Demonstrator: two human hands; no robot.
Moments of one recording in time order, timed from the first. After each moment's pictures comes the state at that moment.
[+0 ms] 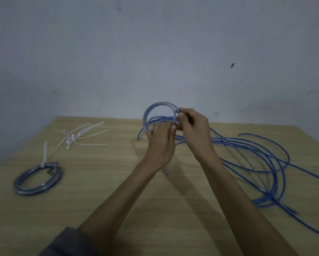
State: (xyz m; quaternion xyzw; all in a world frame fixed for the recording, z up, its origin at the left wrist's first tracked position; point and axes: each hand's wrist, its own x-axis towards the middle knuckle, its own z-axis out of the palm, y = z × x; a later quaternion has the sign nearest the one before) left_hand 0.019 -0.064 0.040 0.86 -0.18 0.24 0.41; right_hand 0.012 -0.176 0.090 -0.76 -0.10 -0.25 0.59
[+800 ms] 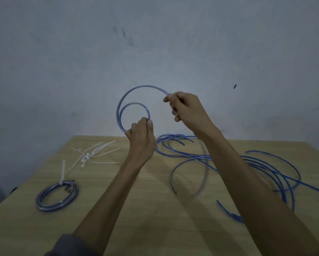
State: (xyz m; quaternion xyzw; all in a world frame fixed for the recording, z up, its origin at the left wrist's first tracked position) left_hand 0.022 -0.007 0.111 0.85 -0.04 0.31 0.43; right_hand 0.025 -0.154 0.199 -0.76 -0.24 -0.16 0.58
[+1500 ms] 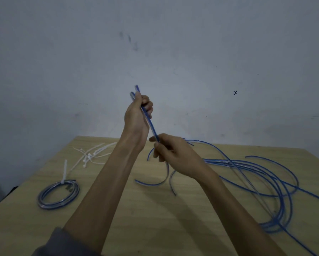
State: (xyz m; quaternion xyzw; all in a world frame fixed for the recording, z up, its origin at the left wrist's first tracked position) left_hand 0.002 -0.001 0.195 0.47 -0.11 0.14 0.87; right_hand -0.023 -0.138 0.132 -0.83 -0.31 -0.08 0.45
